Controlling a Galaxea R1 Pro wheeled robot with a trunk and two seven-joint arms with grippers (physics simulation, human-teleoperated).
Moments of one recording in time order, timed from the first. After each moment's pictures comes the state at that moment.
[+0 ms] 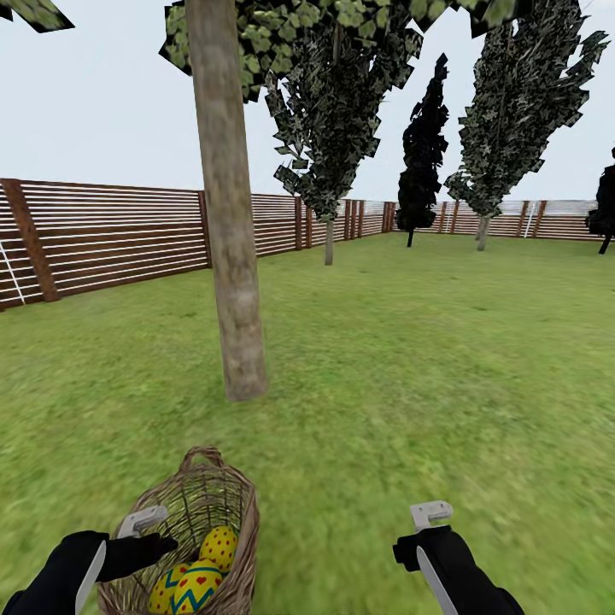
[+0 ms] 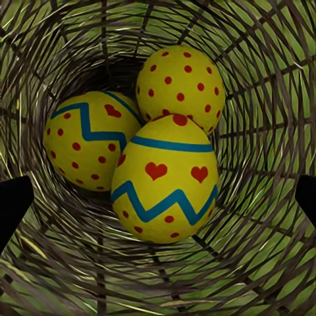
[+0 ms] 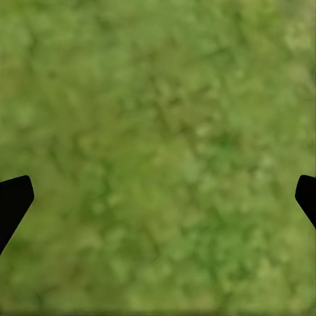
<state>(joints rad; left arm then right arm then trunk) -0.43 0.17 0.39 -0.66 -0.13 0.66 -0.42 -0.26 -0.04 0.20 -1.13 -0.11 0.86 -0.25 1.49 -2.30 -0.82</state>
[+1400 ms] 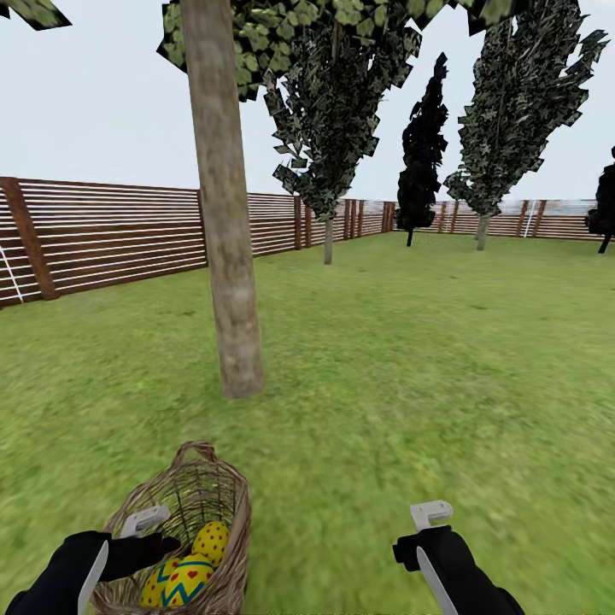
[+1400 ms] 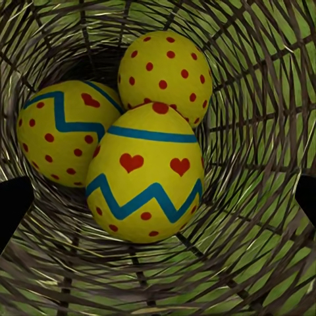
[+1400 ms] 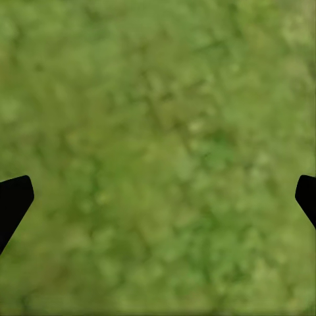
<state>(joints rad) -0.43 0.16 0.39 -0.66 -0.13 0.66 -0.42 -0.26 -0.04 0.20 -1.13 -0.11 0.86 -0.25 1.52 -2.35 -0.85</state>
